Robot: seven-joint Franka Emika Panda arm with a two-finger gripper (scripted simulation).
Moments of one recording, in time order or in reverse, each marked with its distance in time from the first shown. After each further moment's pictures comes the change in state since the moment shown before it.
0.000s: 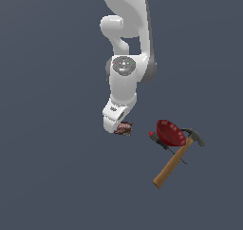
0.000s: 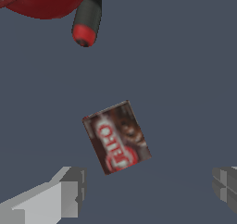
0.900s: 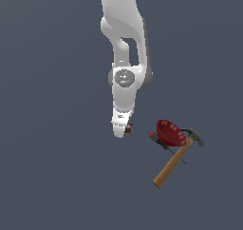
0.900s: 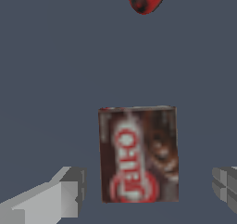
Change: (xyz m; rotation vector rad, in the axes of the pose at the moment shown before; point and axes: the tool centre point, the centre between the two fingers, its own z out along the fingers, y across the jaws) arm 0.000 -0.020 0.057 0.005 0.020 -0.352
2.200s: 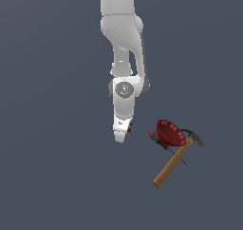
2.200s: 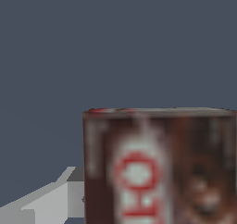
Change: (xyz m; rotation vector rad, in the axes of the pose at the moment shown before) arm 0.000 -0.002 0.053 -0.001 0.002 -0.024
